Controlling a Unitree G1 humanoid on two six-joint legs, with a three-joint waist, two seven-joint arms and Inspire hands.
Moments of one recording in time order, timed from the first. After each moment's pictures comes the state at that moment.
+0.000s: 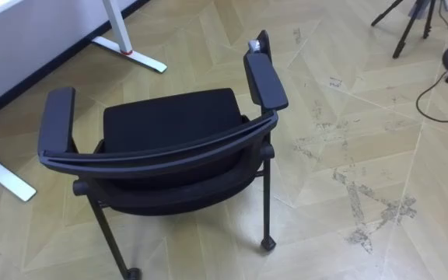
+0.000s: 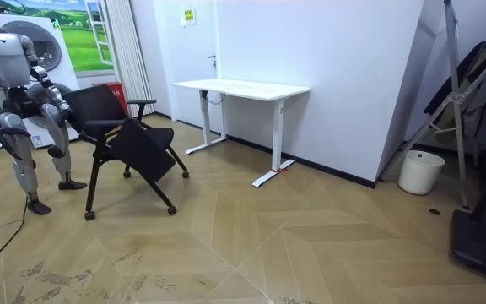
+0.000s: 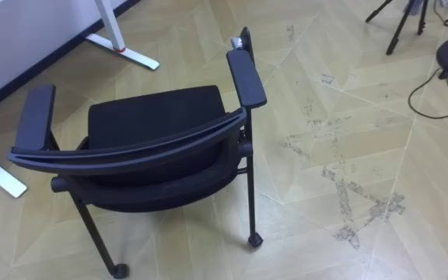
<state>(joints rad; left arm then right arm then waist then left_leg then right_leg) 0.11 0.18 -0.13 1.13 -0.27 -0.09 -0.12 0.11 -0.22 0.05 1.16 0.54 -0.06 0.20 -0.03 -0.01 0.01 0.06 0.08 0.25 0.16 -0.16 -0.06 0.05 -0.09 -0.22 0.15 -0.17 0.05</state>
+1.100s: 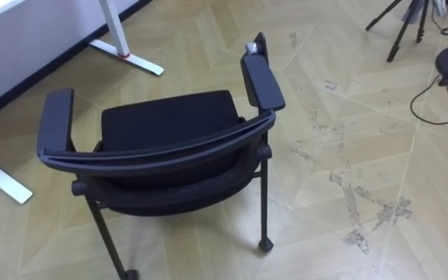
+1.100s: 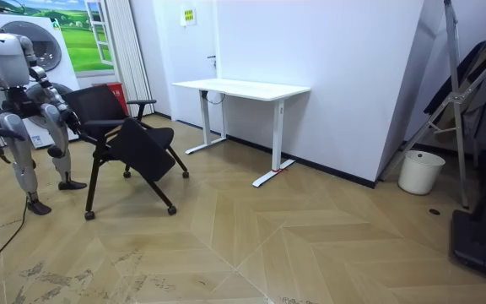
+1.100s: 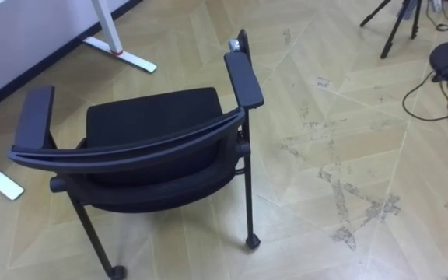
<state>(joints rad) 0.14 0.18 -0.08 1.19 -0.39 -0.07 -0.12 0.12 -0.21 0.00 1.18 0.50 -0.04 0.06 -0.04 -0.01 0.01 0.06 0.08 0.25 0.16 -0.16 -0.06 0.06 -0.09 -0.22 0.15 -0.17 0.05</state>
